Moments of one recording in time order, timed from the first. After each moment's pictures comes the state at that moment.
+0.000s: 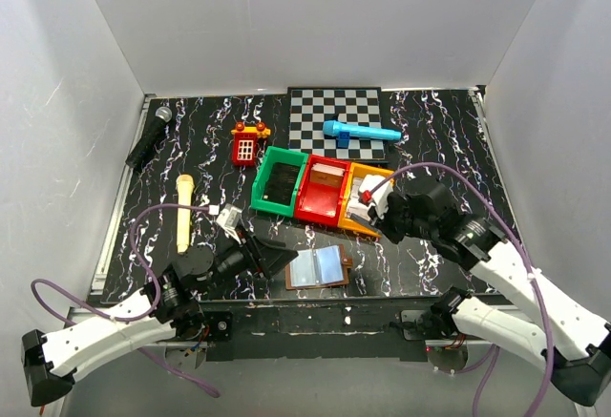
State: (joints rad) left arm -1.03 0.37 0.25 0.08 -0.07 -0.78; right arm 0.76 0.80 0.84 -0.67 -0.16 -0.29
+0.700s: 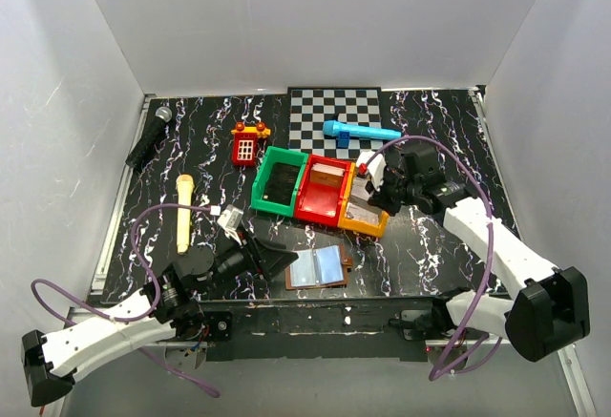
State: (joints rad) left arm -1.03 0.38 0.25 0.07 -0.05 -0.77; right arm 0.44 1.17 0.89 -0.52 -0.46 -0.57
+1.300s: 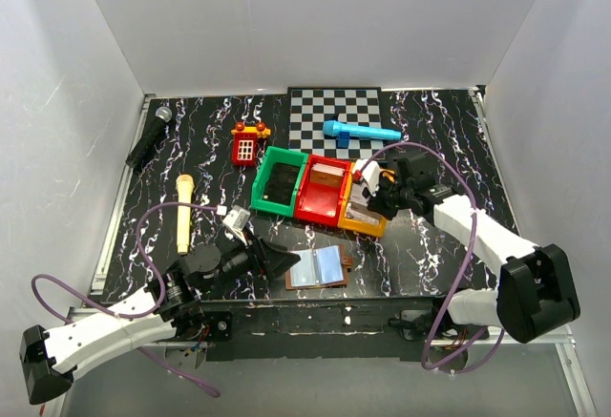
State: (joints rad) left arm -1.03 0.44 0.25 0.07 -0.04 -0.75; right arm 0.43 1.26 0.80 -0.40 -0.44 -0.60
